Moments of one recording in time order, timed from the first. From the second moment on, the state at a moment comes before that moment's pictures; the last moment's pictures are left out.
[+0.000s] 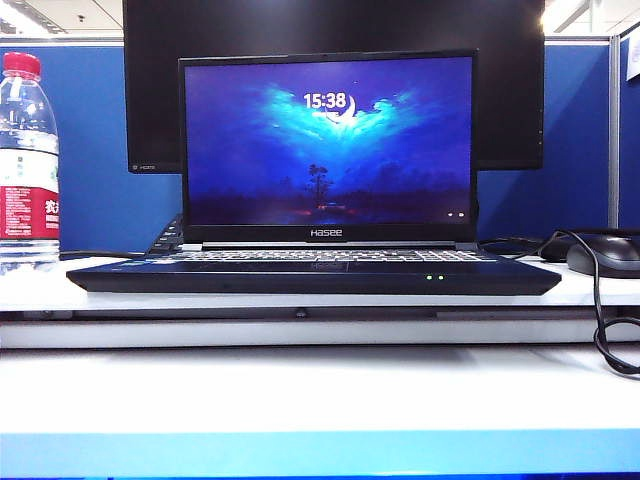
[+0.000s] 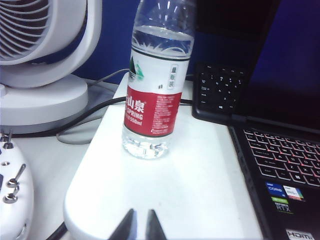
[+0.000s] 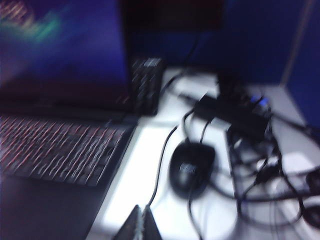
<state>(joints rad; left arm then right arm) -0.02 0.01 0.01 -0.01 -0.02 -0.15 0.16 0.22 0.44 -0.34 0.02 0.06</state>
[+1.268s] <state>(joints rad) -0.02 0.01 0.01 -0.02 -0.02 -0.15 0.03 0.00 0.01 0.05 -0.06 0.20</state>
